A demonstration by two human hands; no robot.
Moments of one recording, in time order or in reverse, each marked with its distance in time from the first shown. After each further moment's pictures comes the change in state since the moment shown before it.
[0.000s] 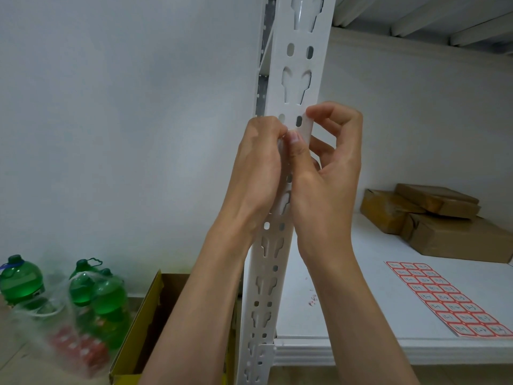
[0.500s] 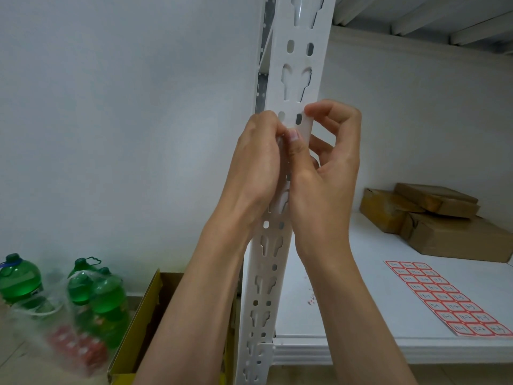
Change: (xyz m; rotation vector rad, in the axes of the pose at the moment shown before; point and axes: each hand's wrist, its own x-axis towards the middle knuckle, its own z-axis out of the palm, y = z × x) left_hand 0.001 0.006 0.000 0.067 0.039 -0.038; right_hand -0.001 0.000 0.003 -0.010 0.006 -0.001
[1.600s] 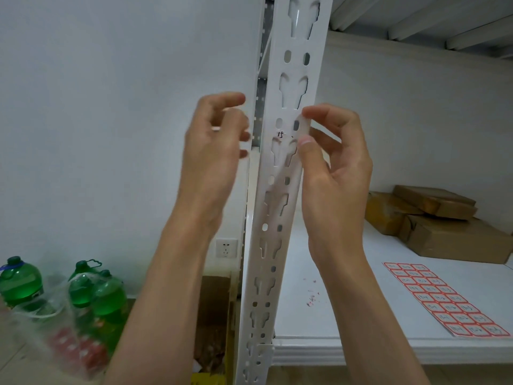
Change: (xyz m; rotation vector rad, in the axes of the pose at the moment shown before) left_hand 0.001 0.002 -0.035 -0.010 0.180 0.248; right_hand 0.004 -0.008 -0.013 -0.037 -0.026 -0.004
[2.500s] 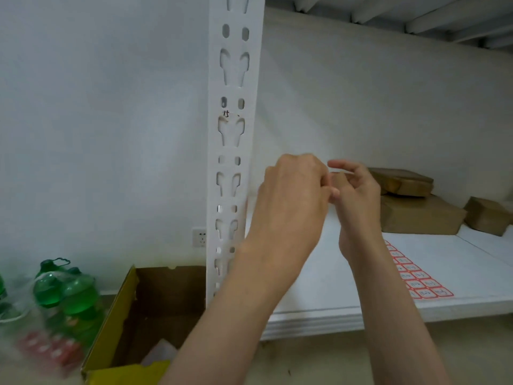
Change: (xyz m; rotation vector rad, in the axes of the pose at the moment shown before) left_hand -0.062 -0.019 0.104 0.688 -0.362 0.218; right_hand 0.011 0.071 -0.107 -0.152 0.191 0.443
